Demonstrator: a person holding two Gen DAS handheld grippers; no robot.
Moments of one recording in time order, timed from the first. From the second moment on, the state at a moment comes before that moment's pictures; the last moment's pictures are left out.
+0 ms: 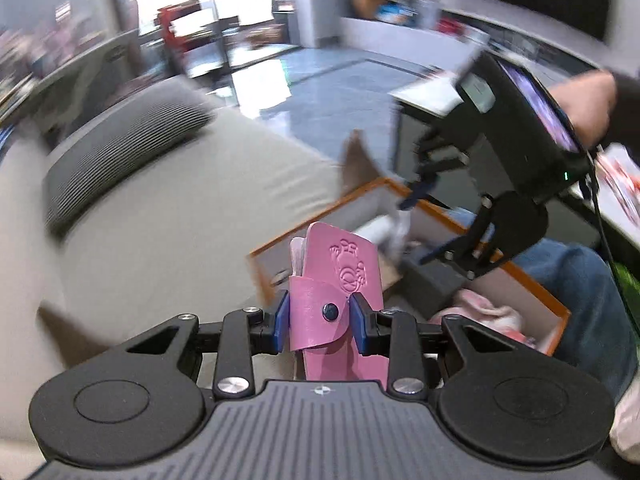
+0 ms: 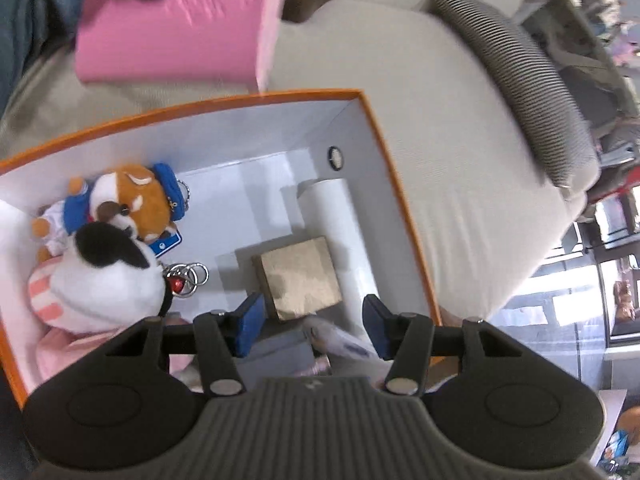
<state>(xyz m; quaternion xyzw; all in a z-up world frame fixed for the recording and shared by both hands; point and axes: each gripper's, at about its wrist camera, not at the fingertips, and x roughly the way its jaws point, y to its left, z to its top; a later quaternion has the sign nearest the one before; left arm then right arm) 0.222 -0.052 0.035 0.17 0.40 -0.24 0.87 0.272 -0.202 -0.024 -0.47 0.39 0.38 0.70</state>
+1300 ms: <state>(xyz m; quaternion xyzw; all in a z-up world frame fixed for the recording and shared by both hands) 0.299 -0.156 -0.125 0.39 0.46 -0.45 0.66 0.285 -0.256 -0.053 -0.38 0.39 0.38 0.75</state>
